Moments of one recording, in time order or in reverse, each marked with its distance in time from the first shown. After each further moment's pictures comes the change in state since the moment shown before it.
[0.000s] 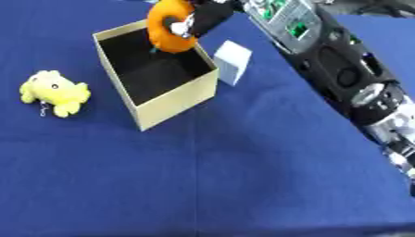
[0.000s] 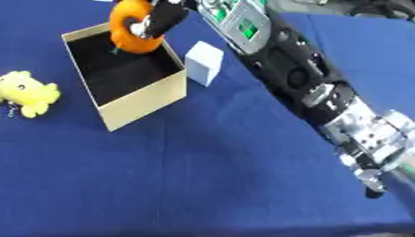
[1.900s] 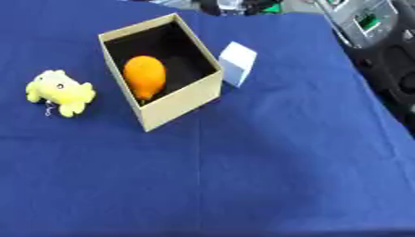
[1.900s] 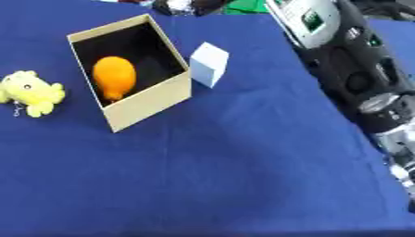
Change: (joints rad) left arm 0.018 -0.007 0.001 0.000 0.001 0.007 0.008; right arm 0.127 -0.216 -0.146 -0.215 0.097 -0.156 0.014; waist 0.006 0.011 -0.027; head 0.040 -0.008
